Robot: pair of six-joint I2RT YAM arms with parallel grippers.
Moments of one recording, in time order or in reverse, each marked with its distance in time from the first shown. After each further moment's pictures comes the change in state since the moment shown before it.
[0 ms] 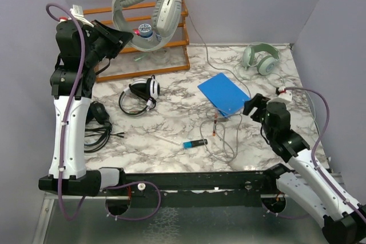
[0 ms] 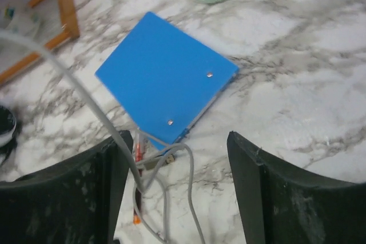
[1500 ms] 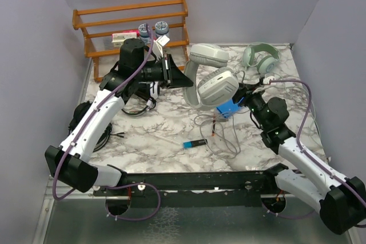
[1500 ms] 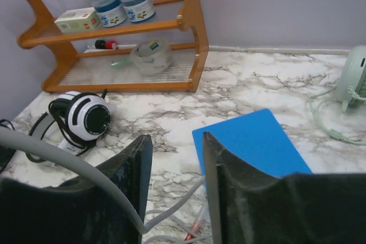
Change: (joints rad) left arm -0.362 0.069 -0.353 0.228 0.586 0.111; right arm 0.000 0.237 -0.030 0.745 -0.473 -0.362
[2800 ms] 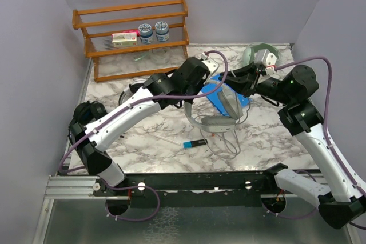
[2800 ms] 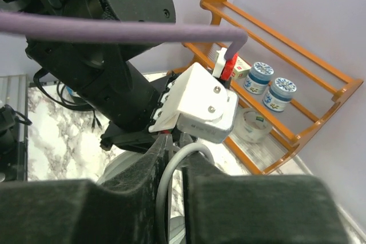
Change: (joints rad) left arm -0.507 0.250 0.333 -0.539 -1.167 0.798; right arm 0.001 0.051 0.637 -0.497 -0.743 -0.366
